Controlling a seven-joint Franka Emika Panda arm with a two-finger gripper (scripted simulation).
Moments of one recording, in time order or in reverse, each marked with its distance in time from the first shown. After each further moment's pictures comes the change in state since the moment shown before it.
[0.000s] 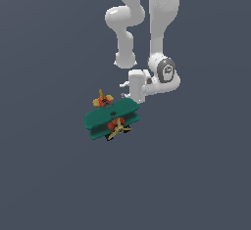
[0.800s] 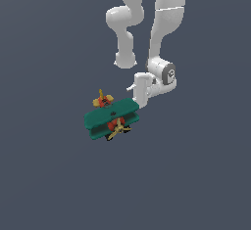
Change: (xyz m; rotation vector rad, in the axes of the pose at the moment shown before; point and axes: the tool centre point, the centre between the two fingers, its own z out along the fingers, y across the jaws) arm 0.019 -0.016 -0.027 -0.112 0.295 0.148
